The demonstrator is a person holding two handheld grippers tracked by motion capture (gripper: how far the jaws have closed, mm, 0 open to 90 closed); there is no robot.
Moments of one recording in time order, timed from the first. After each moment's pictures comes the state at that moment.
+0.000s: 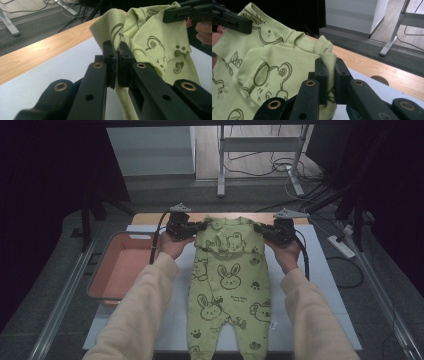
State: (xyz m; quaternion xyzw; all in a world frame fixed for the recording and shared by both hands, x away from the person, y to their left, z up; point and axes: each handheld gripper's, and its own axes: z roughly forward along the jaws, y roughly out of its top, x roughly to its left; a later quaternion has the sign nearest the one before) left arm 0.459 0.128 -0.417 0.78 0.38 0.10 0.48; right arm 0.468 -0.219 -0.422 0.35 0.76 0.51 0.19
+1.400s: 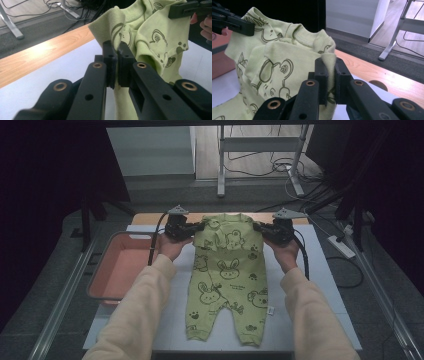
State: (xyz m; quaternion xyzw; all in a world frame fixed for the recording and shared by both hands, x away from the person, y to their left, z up) left arm 0.465 0.136 -0.436 0.78 0.38 0.11 0.49; right arm 0.475 -0.219 -0.428 0.34 0.76 0.52 0.20
